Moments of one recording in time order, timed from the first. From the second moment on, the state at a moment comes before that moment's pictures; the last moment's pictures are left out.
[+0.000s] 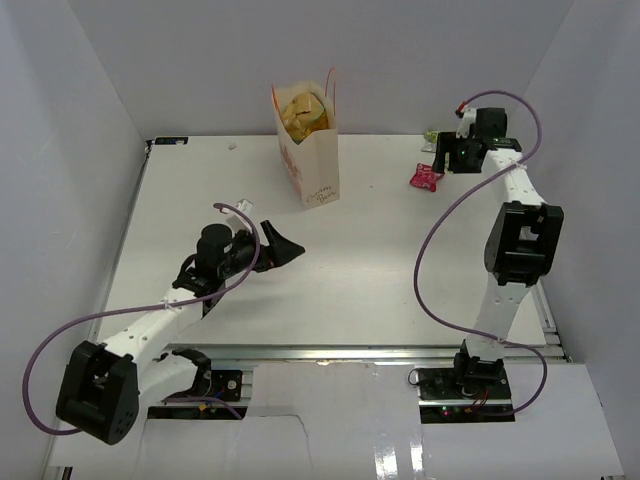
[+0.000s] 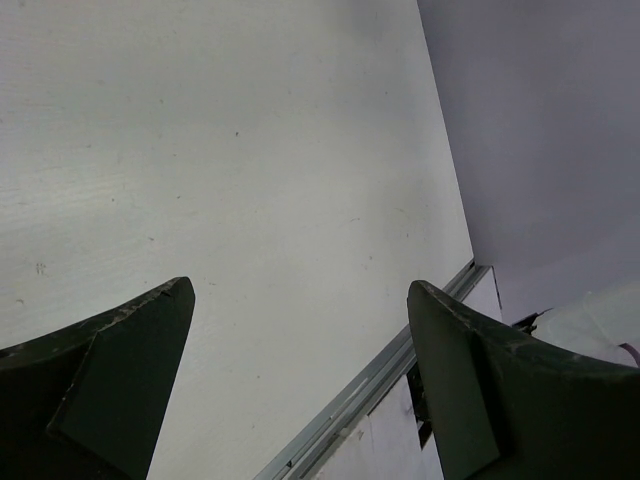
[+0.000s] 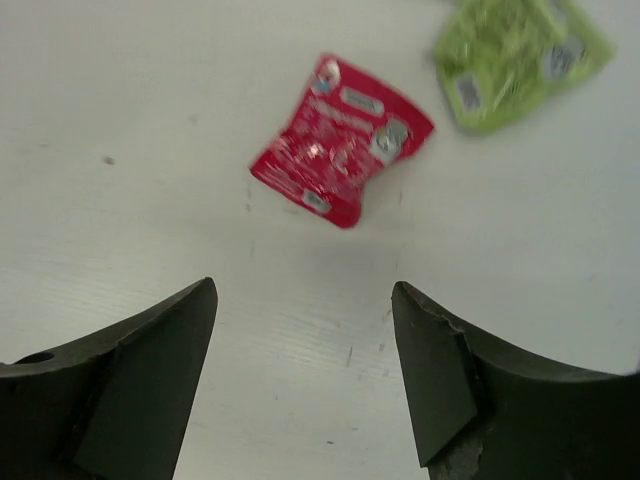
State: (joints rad) left arm -0.39 1.02 0.50 0.22 0.42 -0.76; right arm -0.06 1.98 1.80 -0.52 -0.31 -0.11
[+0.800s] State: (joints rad) left arm -0.57 1.27 0.67 0.25 0.40 -0.80; right arm -0.03 2.45 2.10 -0.55 -0.14 0.14
